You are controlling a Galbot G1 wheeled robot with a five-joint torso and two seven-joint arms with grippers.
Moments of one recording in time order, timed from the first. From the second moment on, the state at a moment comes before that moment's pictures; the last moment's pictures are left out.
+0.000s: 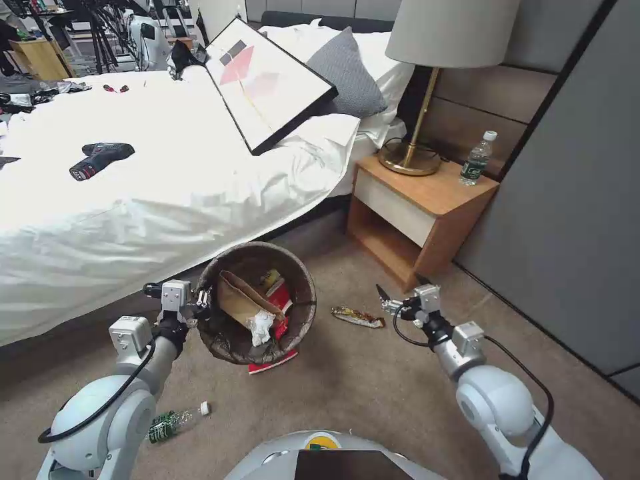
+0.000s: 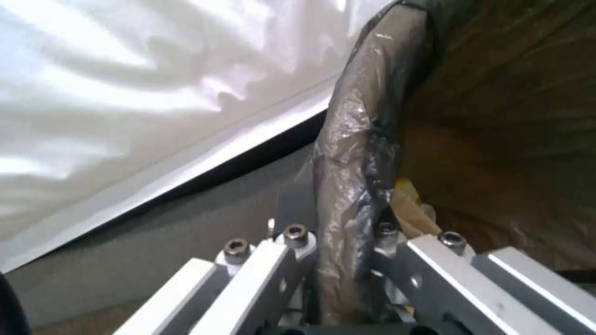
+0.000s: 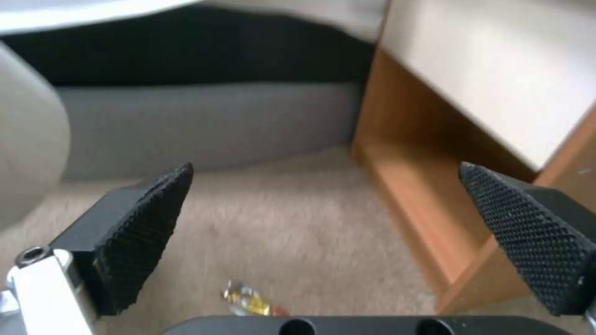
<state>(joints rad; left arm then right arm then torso) 1.65 -1.29 -0.76 -2.43 -0.40 0.58 0.03 -1.51 1.01 0.46 2.09 0.35 -0.21 -0.01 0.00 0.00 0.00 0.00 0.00</state>
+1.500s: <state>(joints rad) 1.63 -1.27 -0.76 -2.45 -0.43 0.59 0.04 -1.01 0.97 0.06 1.37 0.50 -0.37 -0.23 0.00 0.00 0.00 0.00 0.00</state>
